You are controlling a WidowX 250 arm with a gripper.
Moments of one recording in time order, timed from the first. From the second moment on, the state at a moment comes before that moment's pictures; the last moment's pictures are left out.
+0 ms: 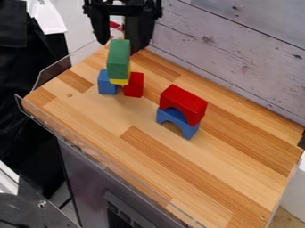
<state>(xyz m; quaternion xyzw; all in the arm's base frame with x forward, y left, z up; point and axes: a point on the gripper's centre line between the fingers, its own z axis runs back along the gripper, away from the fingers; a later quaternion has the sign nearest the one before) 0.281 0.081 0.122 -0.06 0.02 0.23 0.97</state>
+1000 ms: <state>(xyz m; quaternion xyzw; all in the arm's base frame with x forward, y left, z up) 0.288 0.097 0.089 -0.09 0.05 0.25 0.96</state>
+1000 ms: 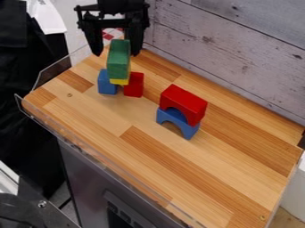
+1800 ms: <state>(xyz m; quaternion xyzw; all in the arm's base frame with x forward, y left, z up) 0.287 0.097 0.069 -0.08 0.08 0.27 0.96</state>
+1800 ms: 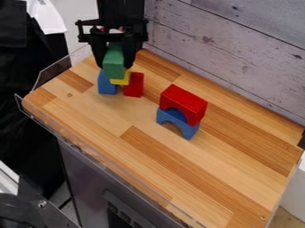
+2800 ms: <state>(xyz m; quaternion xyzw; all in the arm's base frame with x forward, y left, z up) 0.250 -0.031 0.137 -0.06 -0.01 0.43 0.90</state>
